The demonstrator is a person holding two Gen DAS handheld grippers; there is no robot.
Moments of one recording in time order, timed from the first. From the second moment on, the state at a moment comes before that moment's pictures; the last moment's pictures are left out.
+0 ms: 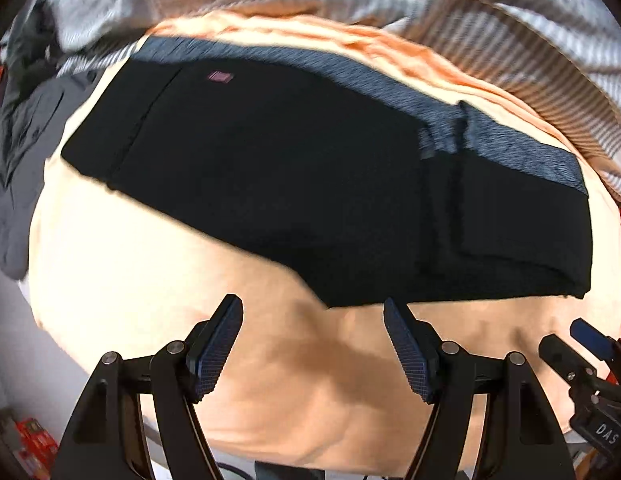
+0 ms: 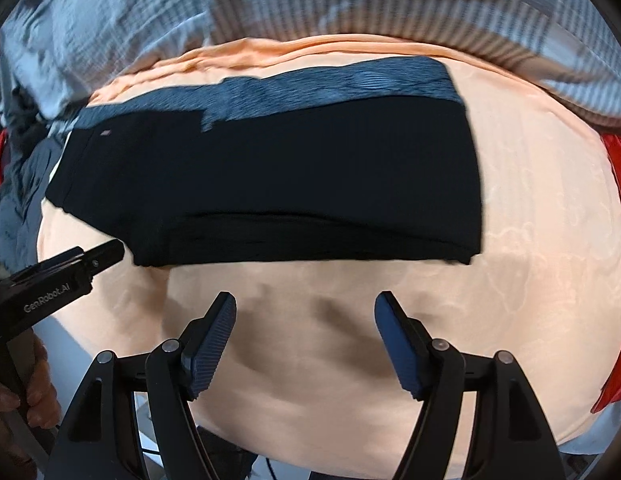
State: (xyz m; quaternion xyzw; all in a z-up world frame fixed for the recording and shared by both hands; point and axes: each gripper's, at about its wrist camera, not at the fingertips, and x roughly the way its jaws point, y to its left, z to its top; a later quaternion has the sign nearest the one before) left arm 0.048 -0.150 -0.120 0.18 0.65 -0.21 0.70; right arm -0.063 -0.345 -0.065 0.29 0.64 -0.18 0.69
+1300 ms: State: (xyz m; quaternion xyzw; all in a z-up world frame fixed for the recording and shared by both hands) left arm 0.232 0.006 -0.176 -0.17 0.68 -0.20 0.69; right arm 0.095 -0.221 -0.106 0.25 0.69 -0.10 0.67
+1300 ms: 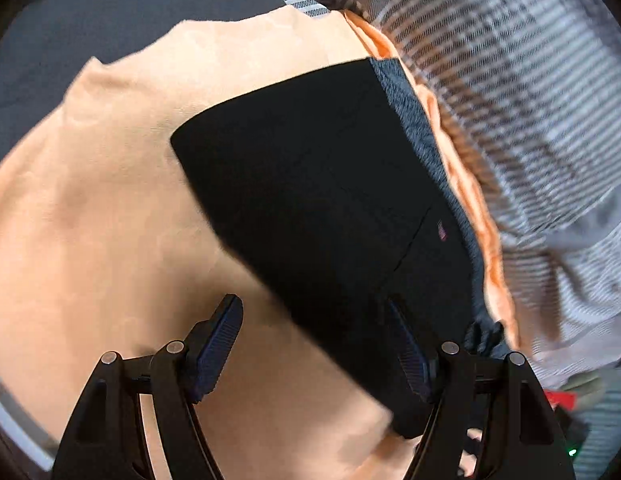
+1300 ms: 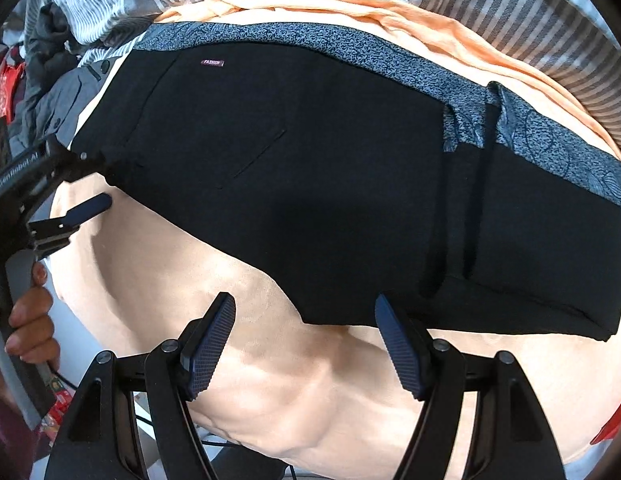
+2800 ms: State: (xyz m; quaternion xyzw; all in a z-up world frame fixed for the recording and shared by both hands) left arm 0.181 -0.097 -0.122 0.18 0.50 -0.20 0.83; right arm 0.263 -0.276 -0.029 0.32 0.62 0.03 0.71
